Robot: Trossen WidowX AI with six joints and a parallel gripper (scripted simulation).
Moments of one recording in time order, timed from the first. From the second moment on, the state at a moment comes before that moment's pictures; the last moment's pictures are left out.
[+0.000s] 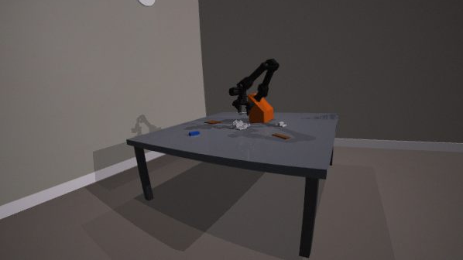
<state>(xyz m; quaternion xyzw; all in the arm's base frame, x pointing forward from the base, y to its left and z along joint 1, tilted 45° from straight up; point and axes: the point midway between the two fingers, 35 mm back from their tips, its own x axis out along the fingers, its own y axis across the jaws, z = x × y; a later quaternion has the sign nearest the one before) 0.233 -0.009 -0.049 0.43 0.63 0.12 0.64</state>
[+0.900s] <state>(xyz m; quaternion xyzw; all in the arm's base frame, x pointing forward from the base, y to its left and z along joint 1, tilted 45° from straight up) 0.233 -0.008 -0.049 0.43 0.63 0.12 0.64</state>
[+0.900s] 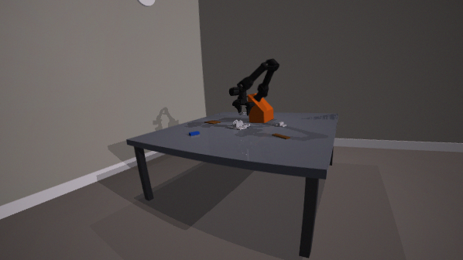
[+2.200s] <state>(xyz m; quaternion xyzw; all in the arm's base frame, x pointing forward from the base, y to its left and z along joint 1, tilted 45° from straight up) 0.246 0.032 -0.089 0.42 0.63 0.12 0.64</state>
